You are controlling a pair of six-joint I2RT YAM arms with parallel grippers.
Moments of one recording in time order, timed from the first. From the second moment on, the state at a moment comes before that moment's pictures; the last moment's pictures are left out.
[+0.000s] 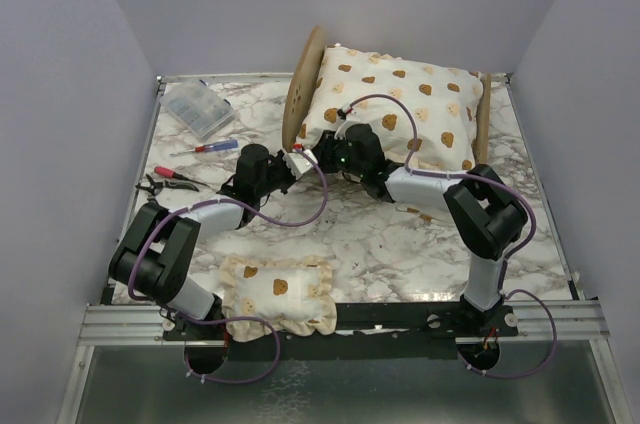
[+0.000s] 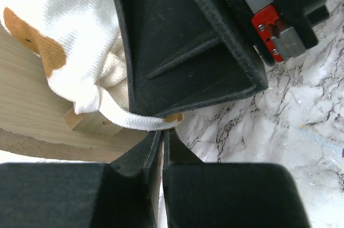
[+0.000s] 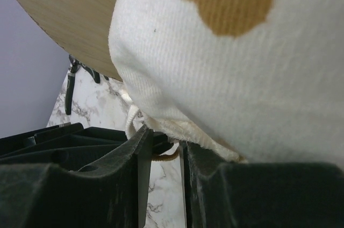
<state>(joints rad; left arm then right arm) -0.43 1.52 0.64 0.53 0.38 0.55 0.69 1.88 1.10 0.48 -0.13 0.63</state>
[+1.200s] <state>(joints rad) -0.45 1.48 0.63 0.51 0.35 0.55 0.68 1.90 1.11 0.46 -0.14 0.87</state>
